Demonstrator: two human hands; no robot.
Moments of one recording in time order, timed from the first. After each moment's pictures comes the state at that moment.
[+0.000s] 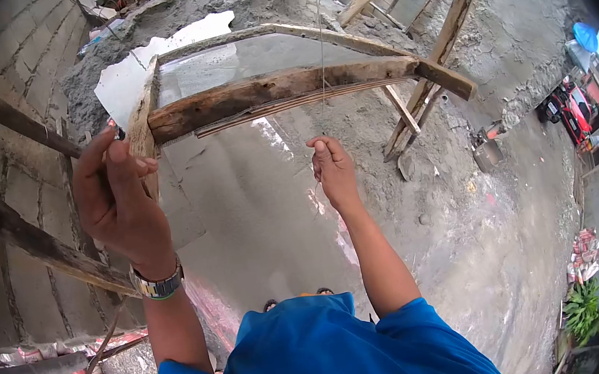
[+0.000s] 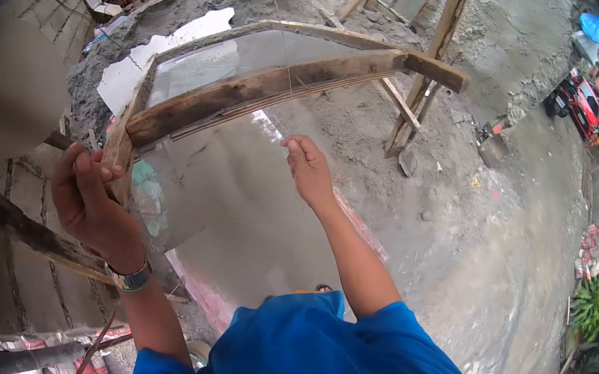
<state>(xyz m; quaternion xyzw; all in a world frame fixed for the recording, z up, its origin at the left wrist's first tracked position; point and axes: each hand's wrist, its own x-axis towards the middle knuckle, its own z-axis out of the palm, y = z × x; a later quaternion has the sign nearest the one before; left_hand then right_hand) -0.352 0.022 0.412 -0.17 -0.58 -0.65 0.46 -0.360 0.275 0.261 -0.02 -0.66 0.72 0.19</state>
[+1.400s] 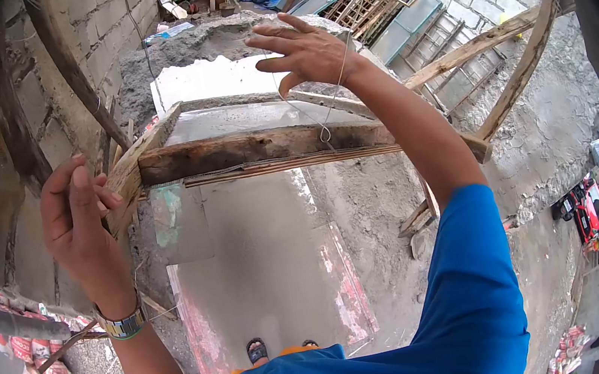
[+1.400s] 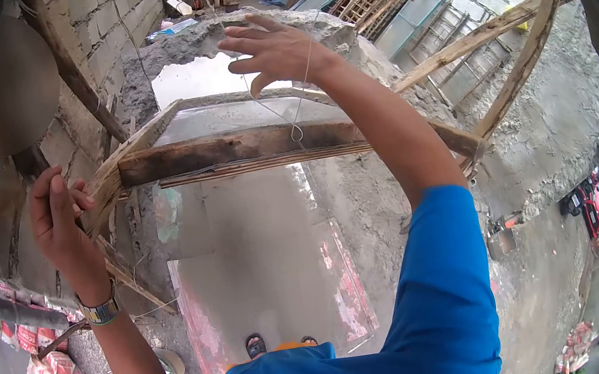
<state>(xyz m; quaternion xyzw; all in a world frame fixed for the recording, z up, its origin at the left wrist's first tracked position) -0.317 -0.082 0.456 -0.02 -0.61 -0.62 0.50 -0.575 0.188 0.520 0.54 -0.73 -0.23 0.36</state>
